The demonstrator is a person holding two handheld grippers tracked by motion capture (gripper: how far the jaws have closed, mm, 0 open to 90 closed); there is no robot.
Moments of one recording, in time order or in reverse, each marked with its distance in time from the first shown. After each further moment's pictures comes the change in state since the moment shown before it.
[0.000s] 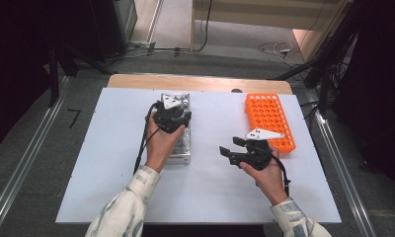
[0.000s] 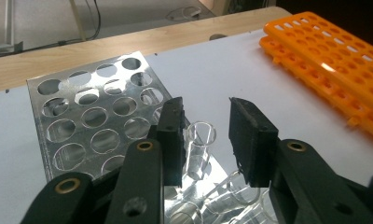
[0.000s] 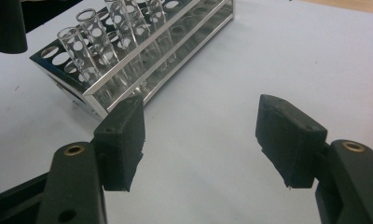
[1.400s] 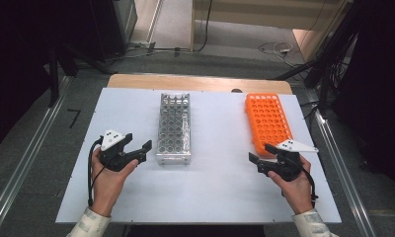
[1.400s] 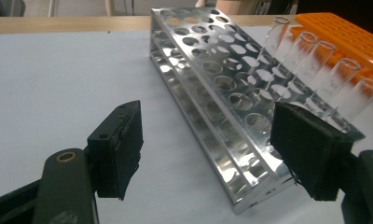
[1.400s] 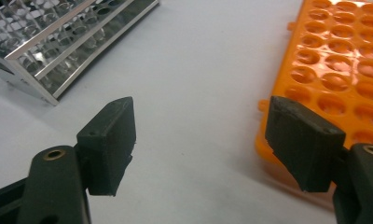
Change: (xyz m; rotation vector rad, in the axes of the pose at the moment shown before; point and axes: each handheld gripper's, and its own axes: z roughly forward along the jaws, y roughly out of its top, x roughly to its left) left arm 0.061 -0.096 -0.109 -0.081 0.078 -0.097; right arm -0.042 -0.042 -0.056 -0.027 -0.170 0.066
